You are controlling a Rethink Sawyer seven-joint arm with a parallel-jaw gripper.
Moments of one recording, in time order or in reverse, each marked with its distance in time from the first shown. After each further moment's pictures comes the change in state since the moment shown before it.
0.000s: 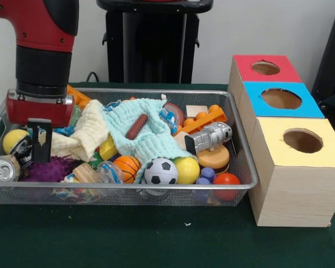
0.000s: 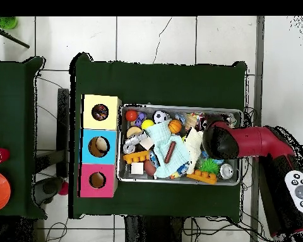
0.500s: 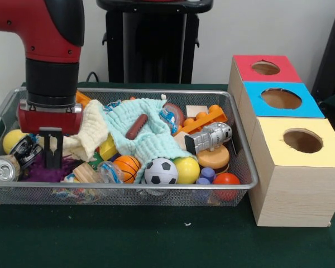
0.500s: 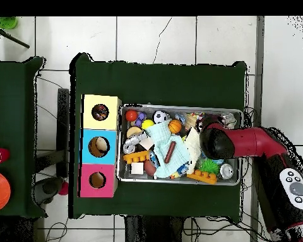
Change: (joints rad) arm -0.005 0.044 0.012 0.000 0.000 0.000 0.000
